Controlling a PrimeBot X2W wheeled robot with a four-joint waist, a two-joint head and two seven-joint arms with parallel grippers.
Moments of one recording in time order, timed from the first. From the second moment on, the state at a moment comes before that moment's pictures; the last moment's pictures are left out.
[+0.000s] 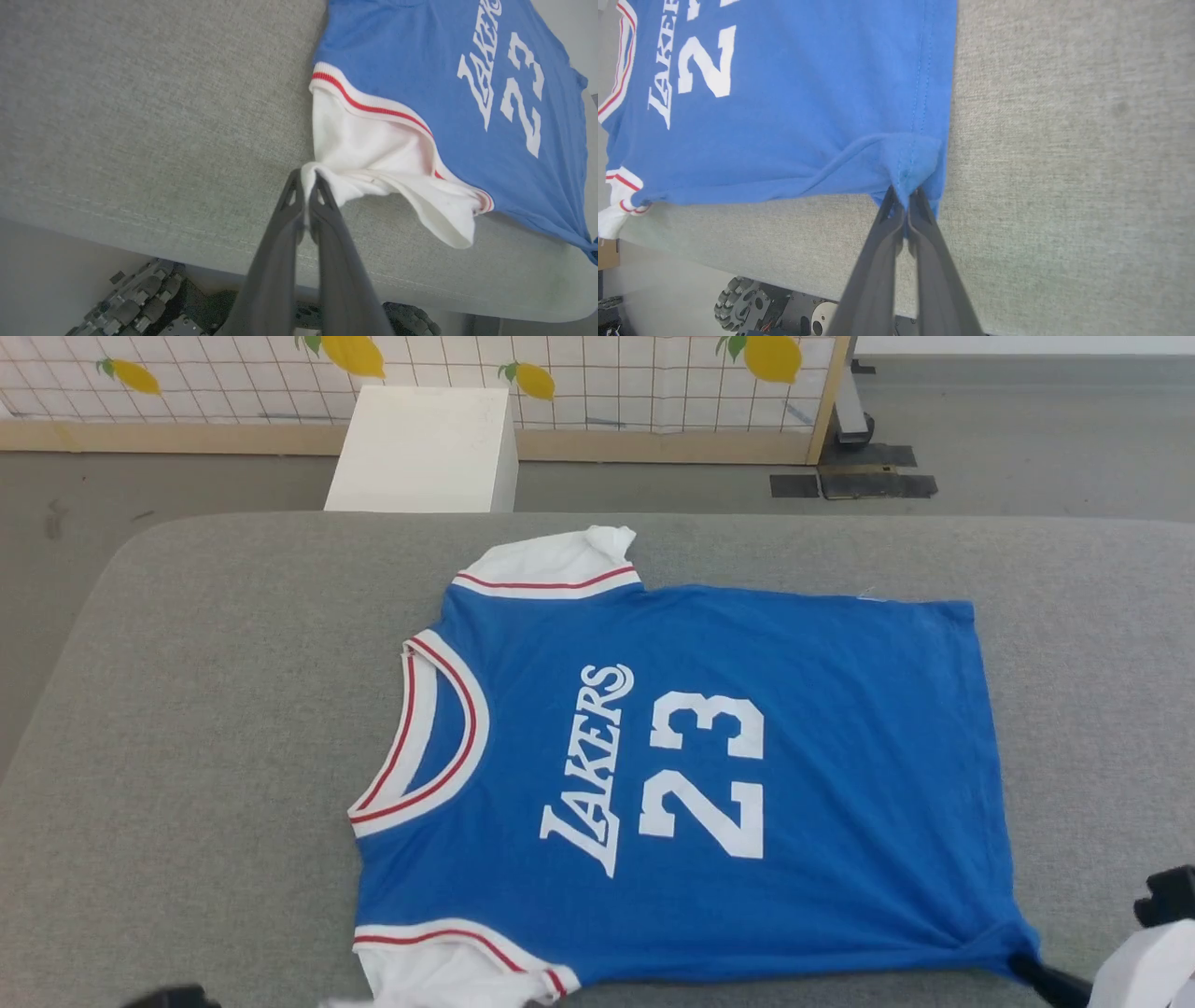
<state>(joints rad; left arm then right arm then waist) 0.36 0.48 -0.26 -0.23 -1.02 0.29 0.23 0.17 -0.28 -0.17 0.00 0.68 0.13 0.77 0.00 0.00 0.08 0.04</state>
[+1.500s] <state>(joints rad) -0.57 0.49 -0.43 0.31 -0.83 0.04 0.42 -0.32 -0.30 -0.10 0.02 0.51 0.13 1.11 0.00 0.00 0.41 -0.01</state>
